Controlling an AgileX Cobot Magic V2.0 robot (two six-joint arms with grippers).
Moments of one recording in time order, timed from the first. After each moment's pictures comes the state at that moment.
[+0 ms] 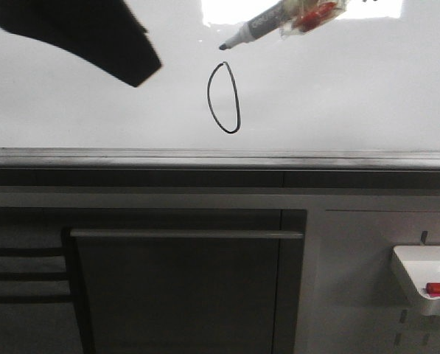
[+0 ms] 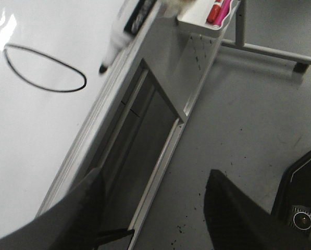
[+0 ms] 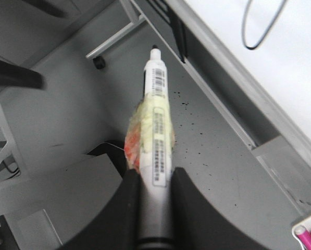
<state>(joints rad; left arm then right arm) -0.85 1.25 -1.06 0.05 0.69 0.42 0.28 1.33 -1.34 0.56 1.24 -0.70</state>
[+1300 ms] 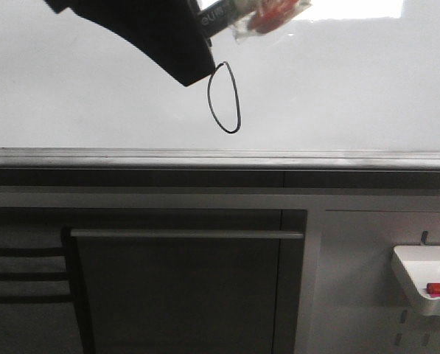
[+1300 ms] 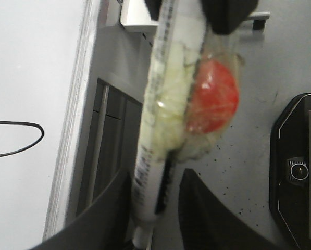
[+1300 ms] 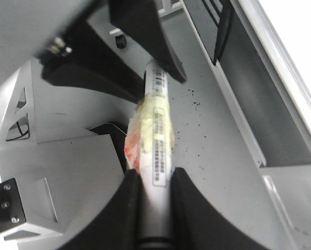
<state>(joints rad) -0.86 1.39 -1.23 -0.10 0.85 0.77 0.47 1.30 -1.34 0.51 1.25 -0.76</state>
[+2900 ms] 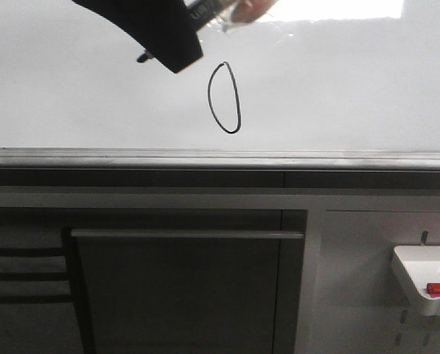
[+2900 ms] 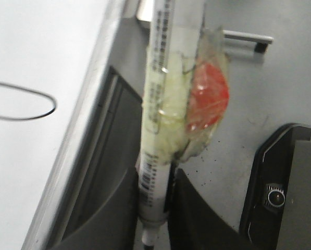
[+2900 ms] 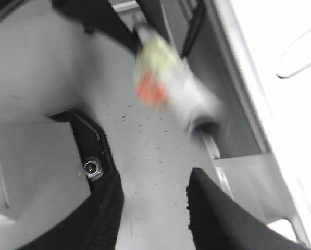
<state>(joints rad) -0.76 1.38 -1.23 -0.16 0.84 0.64 0.44 1.22 -1.34 0.40 1.25 -0.80</state>
